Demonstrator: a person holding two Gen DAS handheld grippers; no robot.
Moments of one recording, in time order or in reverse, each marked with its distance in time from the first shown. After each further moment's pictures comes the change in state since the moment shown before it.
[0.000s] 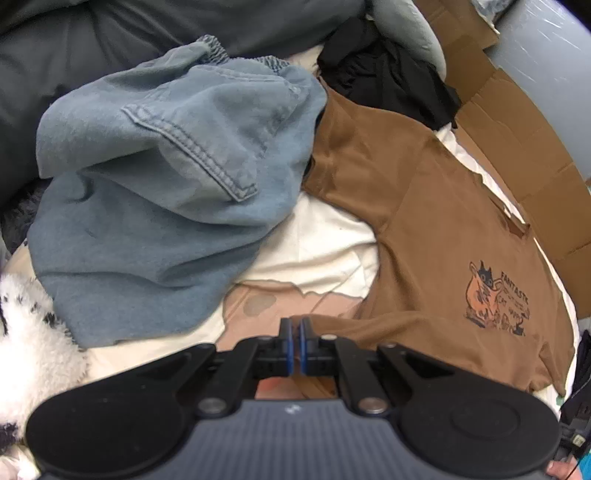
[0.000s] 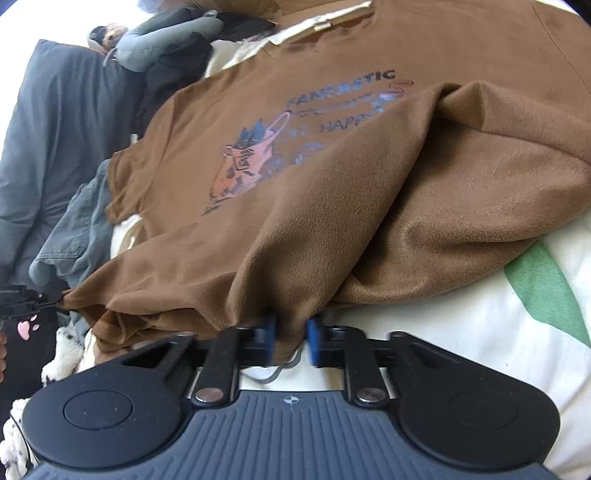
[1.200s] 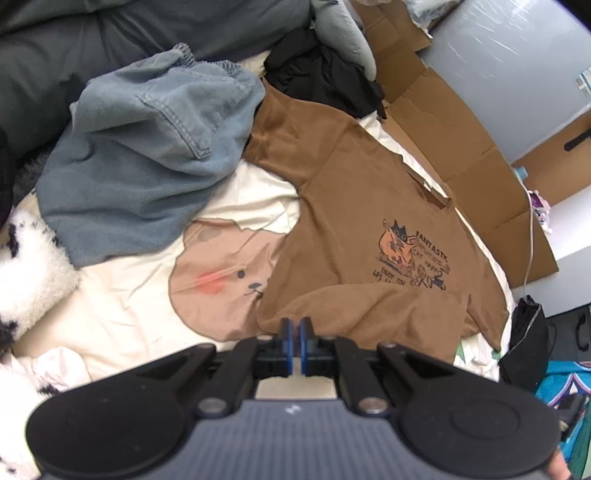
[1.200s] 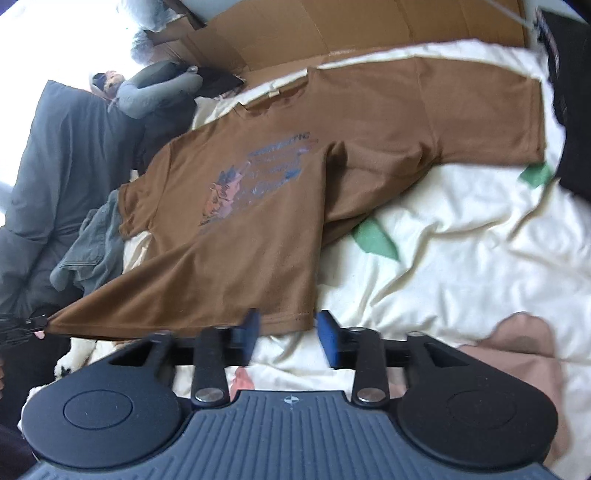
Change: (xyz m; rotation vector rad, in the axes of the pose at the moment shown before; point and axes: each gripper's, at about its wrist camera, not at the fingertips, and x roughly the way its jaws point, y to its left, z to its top) left arm -0.102 -0.012 -0.066 0.019 0.018 -0.168; right arm -0.156 -0.031 -0.057 0.067 -0.102 -0.086
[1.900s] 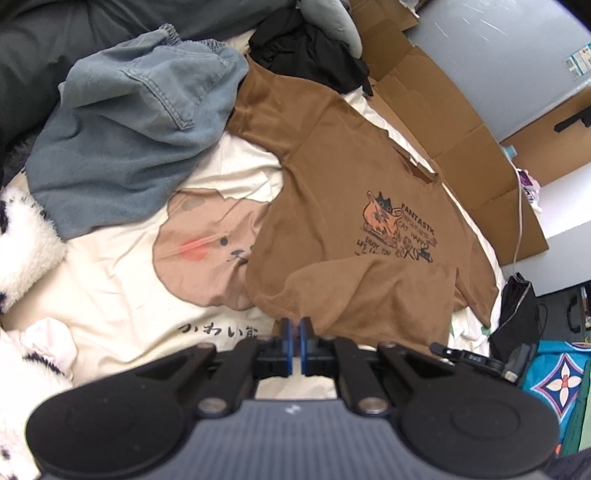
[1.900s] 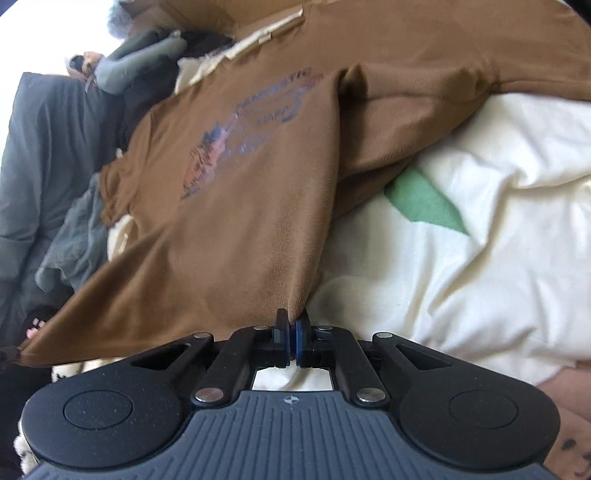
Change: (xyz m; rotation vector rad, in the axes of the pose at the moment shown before) left arm -0.003 -0.011 -0.022 -0.002 0.056 -0.037; right arm 0.087 -0.007 0.006 0.058 0.087 0.059
